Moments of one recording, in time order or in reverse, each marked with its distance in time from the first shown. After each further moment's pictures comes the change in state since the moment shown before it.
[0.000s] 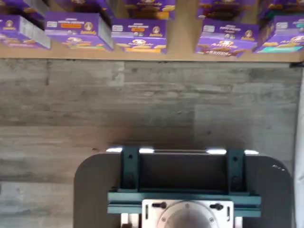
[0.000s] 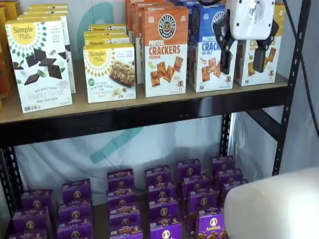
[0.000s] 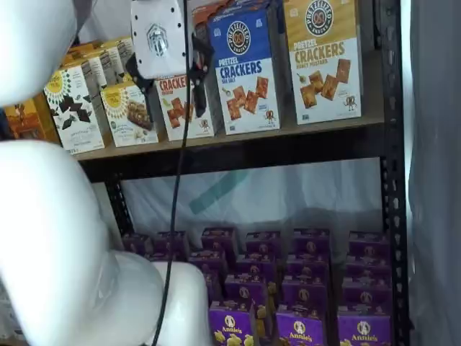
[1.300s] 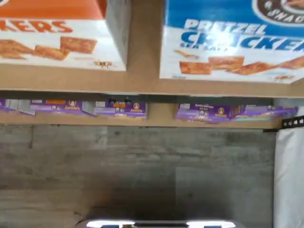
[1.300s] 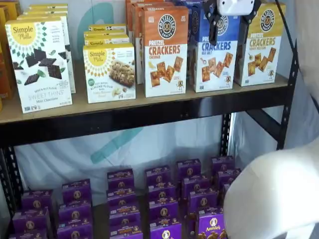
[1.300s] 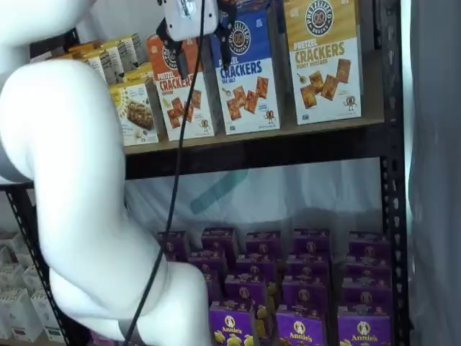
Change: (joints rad) arm -0.041 0.265 -0.208 -0.044 -0.180 -0.057
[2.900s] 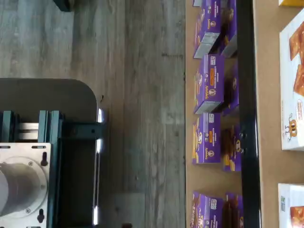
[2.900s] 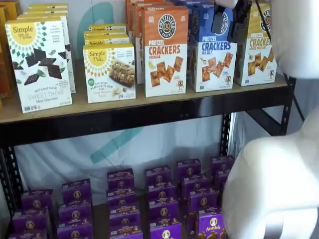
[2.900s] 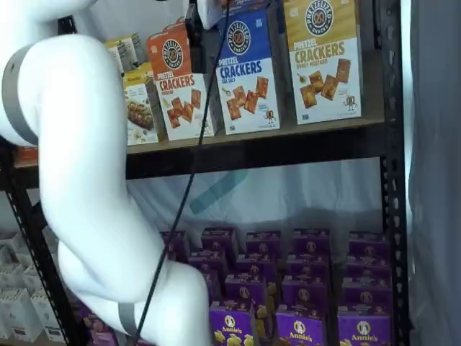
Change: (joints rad) arm -0.149 0.136 -0.135 0.187 0.093 -1.654
